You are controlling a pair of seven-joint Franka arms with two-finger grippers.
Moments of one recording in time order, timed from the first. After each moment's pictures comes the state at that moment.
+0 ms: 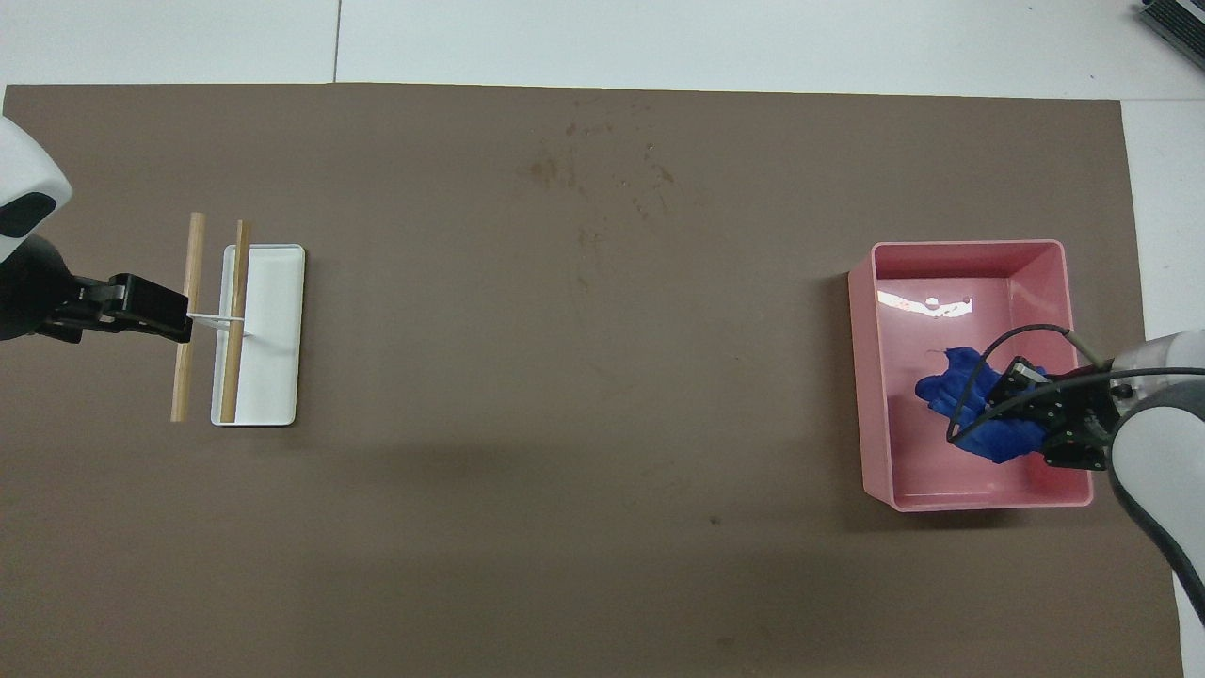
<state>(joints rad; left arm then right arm) 0.02 -0.01 -0.12 -1.59 -0.02 1.50 -0.03 -0.22 -0.15 0.05 -2.23 0.20 1.90 0.53</state>
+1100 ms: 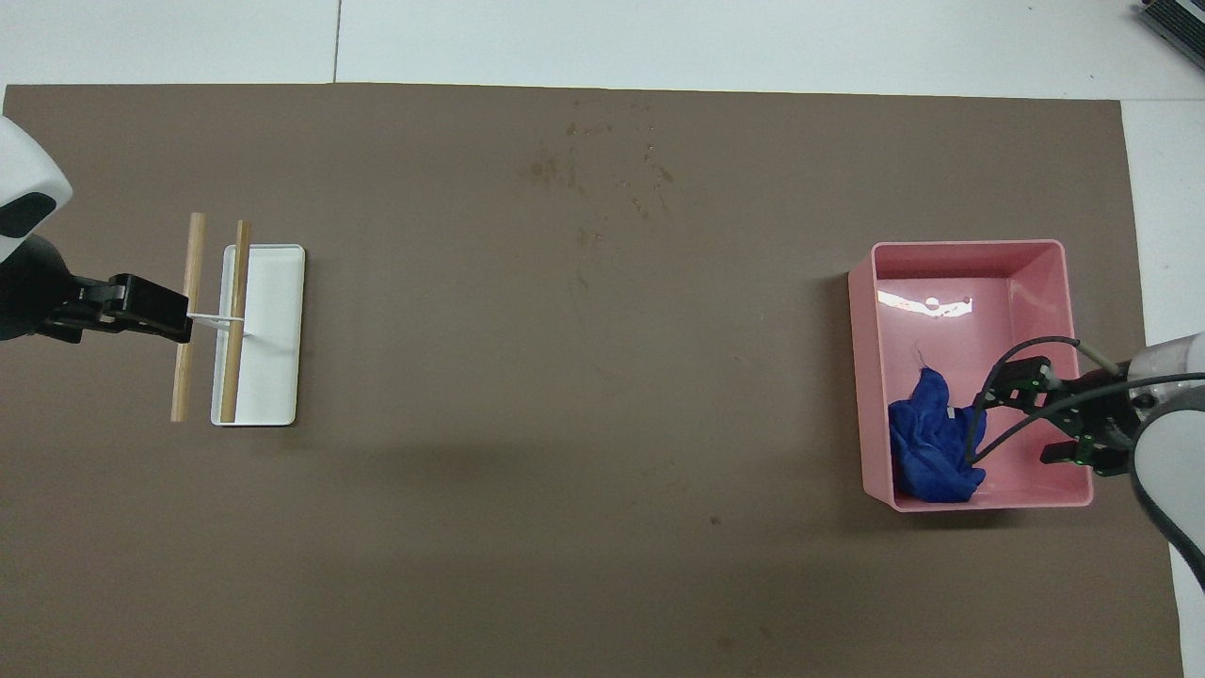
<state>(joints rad) 0.02 -0.01 -0.12 -1.59 -0.02 1.50 -0.03 -0.23 -0.19 0.07 -2.17 0.17 1.84 0.37</state>
